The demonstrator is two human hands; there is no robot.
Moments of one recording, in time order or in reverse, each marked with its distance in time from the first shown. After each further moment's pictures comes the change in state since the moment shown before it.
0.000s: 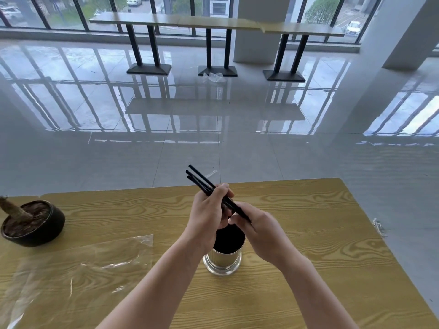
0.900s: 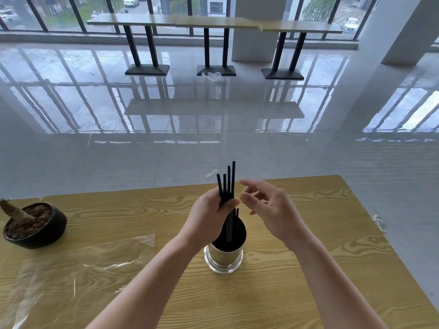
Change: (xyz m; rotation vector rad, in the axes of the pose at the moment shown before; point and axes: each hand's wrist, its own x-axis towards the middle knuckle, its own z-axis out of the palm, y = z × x) left_hand 0.008 -0.011 -0.021 0.801 -0.137 0.457; right_hand 0.014 -0.010 -0.033 0.323 0.098 0.011
